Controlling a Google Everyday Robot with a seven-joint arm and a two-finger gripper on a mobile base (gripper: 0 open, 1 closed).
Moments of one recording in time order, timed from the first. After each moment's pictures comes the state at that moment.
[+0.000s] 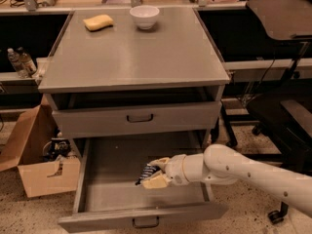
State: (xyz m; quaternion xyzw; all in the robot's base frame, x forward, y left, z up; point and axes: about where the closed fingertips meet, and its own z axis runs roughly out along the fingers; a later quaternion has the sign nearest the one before) arm 0.494 0.000 0.546 -0.44 0.76 0.35 0.34
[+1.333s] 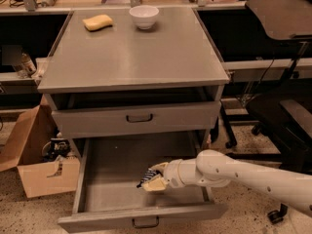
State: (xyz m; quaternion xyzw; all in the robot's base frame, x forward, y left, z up) arm 0.514 -0.001 0.475 -0.42 0.79 0.32 0.31
